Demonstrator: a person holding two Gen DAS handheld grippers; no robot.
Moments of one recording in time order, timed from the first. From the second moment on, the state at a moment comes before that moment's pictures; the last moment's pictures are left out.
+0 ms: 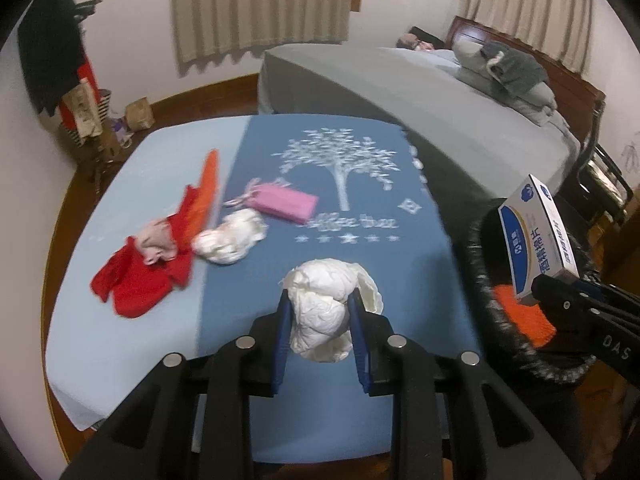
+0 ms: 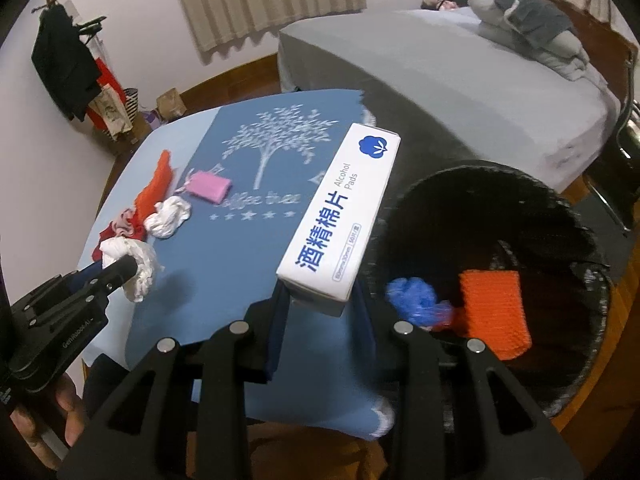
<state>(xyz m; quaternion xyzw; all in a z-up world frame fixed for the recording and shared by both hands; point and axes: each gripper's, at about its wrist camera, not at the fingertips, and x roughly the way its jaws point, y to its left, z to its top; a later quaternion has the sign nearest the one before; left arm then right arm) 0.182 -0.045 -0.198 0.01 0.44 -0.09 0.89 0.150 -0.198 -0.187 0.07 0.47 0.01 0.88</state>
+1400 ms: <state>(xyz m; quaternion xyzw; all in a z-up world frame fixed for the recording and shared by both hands) 0.193 -0.305 -0.256 0.13 0.48 -0.21 0.84 0.129 -0.401 -0.275 0.11 0.55 -0.08 0.82</state>
